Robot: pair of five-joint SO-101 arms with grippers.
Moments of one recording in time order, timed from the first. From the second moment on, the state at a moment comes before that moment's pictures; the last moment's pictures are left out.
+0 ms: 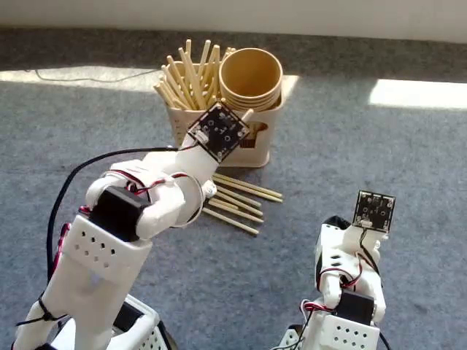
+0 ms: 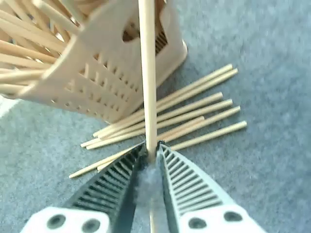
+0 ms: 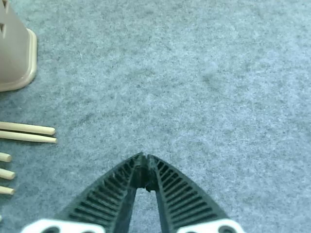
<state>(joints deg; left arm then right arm) 22.0 -41.3 21.5 78.7 -10.9 10.5 -104.8 95.8 55.3 5.3</state>
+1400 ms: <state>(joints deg) 10.9 -38.1 33.1 7.0 3.9 10.5 -104.8 95.8 55.3 5.3</state>
